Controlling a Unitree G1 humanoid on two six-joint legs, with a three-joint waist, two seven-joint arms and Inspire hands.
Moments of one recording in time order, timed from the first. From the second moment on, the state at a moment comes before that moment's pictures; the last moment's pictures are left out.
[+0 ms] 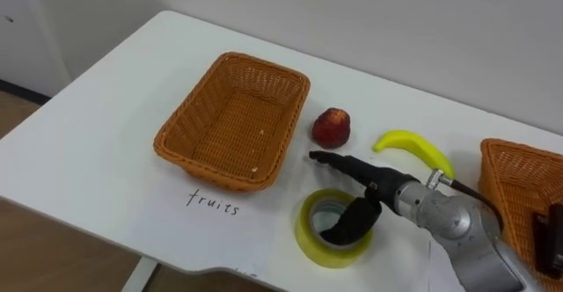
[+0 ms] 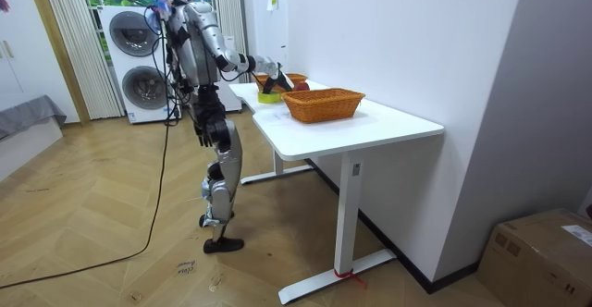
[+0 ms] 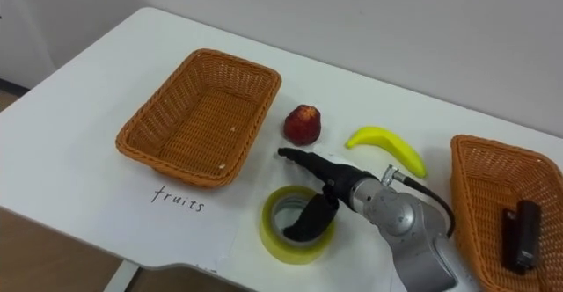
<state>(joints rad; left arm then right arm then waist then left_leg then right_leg) 0.23 0.30 -0.01 0.99 0.33 0.20 -0.01 -0.10 -0.39 0.29 0.10 -0.46 0.19 0.52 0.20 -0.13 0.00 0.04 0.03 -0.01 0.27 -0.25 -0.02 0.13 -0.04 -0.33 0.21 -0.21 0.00</state>
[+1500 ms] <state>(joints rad) 0.17 0.31 0.00 1.01 0.36 0.22 -0.01 -0.16 -0.42 0.28 0.09 -0.61 0.25 0.55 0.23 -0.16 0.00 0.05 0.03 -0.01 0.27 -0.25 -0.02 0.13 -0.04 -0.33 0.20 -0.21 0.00</state>
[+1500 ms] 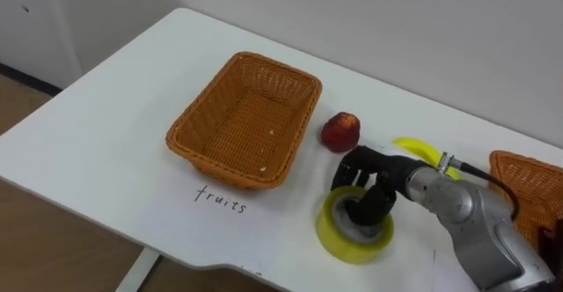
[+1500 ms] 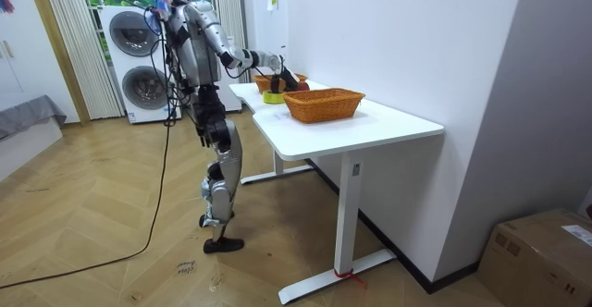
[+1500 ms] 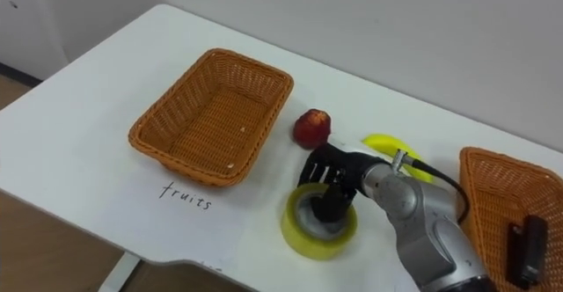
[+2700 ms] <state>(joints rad) 0.28 0.26 0.08 1.04 0.34 0.14 0.05 -0.03 -0.44 -0.01 -0.06 -0.47 0.16 0.39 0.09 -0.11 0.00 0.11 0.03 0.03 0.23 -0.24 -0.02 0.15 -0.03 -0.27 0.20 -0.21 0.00</state>
